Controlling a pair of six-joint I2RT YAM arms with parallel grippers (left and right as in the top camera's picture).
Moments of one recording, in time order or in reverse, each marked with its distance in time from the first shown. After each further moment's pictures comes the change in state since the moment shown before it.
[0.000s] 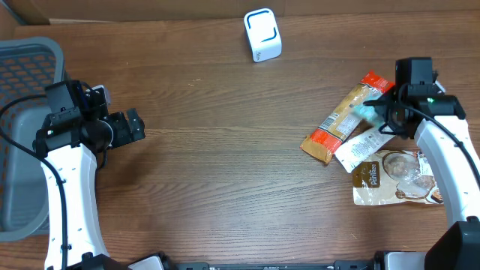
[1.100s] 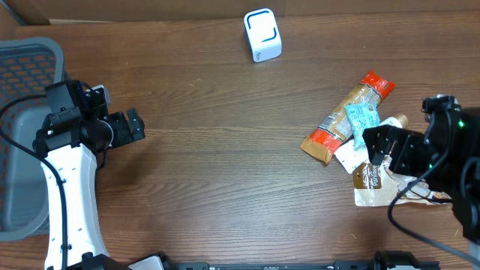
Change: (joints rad) left arm 0.000 0.000 0.000 0.000 0.000 0.000; right arm 0.000 -0.568 0.152 -0.428 -0.441 -0.566
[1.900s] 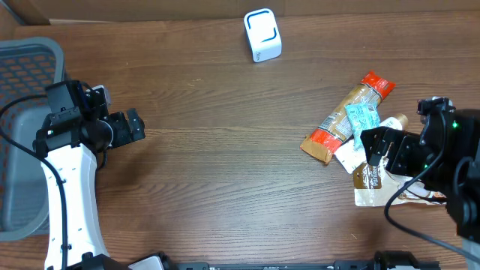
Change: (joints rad) left arm 0.000 0.000 0.000 0.000 0.000 0.000; right arm 0.000 -0.020 -0.089 0.070 0.009 -0.012
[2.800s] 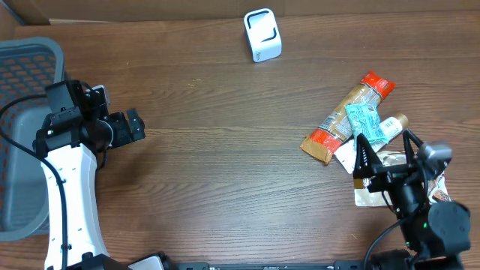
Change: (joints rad) left arm 0.000 0.000 0.000 0.000 0.000 0.000; right arm 0.178 -0.654 -0.831 1.016 0.233 -0.004
